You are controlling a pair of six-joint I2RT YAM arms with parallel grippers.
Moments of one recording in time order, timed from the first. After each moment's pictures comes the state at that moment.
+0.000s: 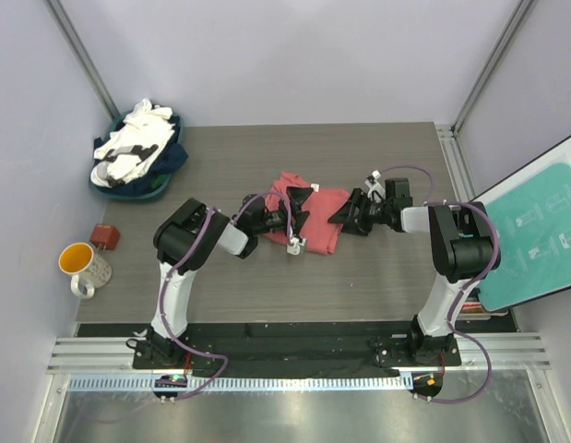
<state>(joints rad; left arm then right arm) -0.56 2.14 0.91 1.08 0.71 1.50 0.08 1.84 0.85 0.17 -0.82 0.58</state>
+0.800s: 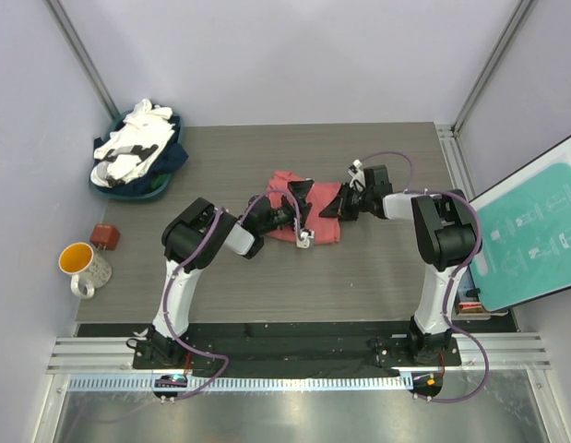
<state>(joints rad) -0.60 2.20 0.97 1.17 0.55 1.46 0.20 1.98 1.04 0.14 -0.67 0.59</state>
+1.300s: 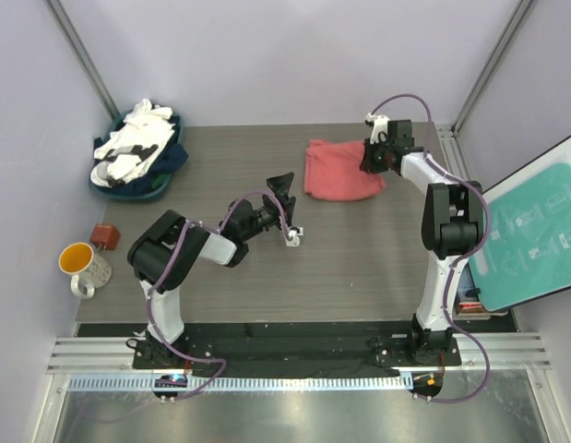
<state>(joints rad) -0.59 1.94 0.75 1.19 0.41 1.42 0.08 2.07 1.55 -0.23 -0.31 -0.09</state>
